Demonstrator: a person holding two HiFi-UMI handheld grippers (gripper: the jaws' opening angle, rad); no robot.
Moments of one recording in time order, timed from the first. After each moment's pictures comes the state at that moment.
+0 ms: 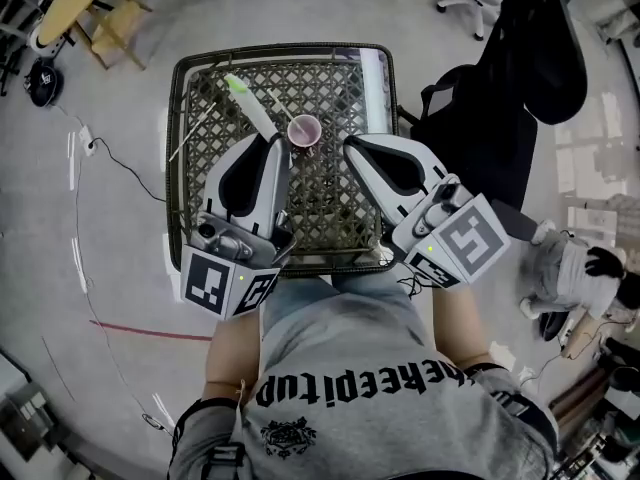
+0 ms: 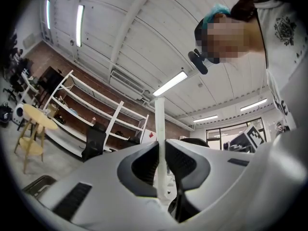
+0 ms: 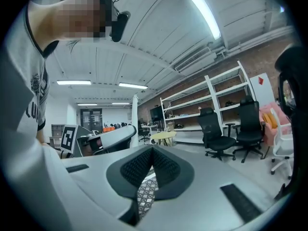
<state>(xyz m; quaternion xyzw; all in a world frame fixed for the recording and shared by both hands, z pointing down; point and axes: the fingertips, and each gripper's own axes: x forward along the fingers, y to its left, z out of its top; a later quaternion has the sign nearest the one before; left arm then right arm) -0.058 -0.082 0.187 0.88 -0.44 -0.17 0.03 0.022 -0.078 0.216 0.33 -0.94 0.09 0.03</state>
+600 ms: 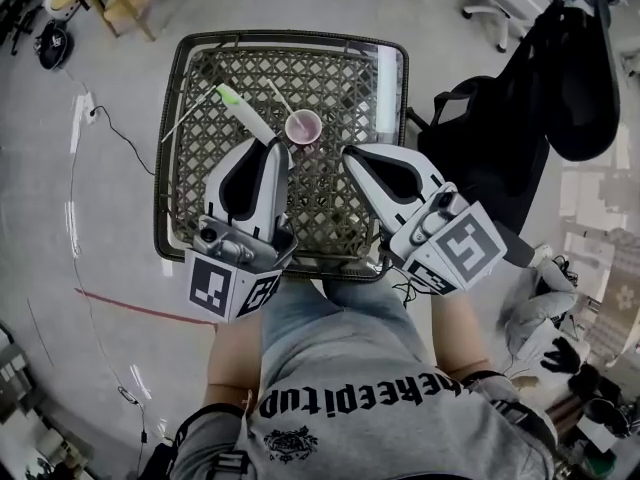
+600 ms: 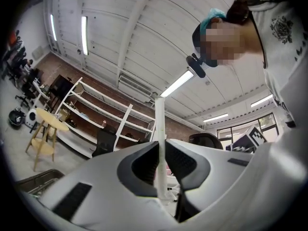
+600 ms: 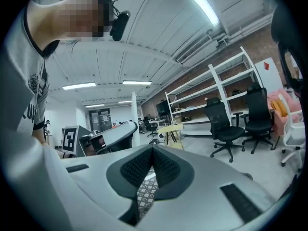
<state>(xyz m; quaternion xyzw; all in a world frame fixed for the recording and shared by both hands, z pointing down) -0.055 -0.091 0.224 0.85 -0.50 -0.17 0.02 0.026 -0.092 0.263 0.27 -0.95 0.12 0.04</state>
